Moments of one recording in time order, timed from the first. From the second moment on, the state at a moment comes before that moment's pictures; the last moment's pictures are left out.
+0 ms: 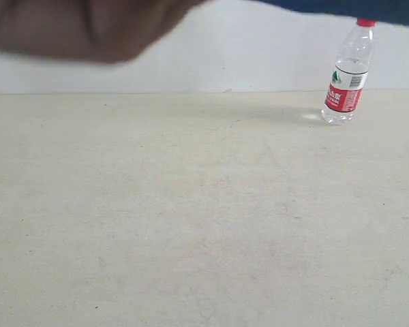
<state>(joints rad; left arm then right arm) -0.16 0.15 -0.23 -1.73 -0.23 1.58 0.35 0.00 -0.34 0.70 0.32 -0.53</state>
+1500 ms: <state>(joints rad) -0.16 0.04 0.00 -1.74 -0.20 1.52 0.35 0.00 0.00 0.16 0.21 0.10</state>
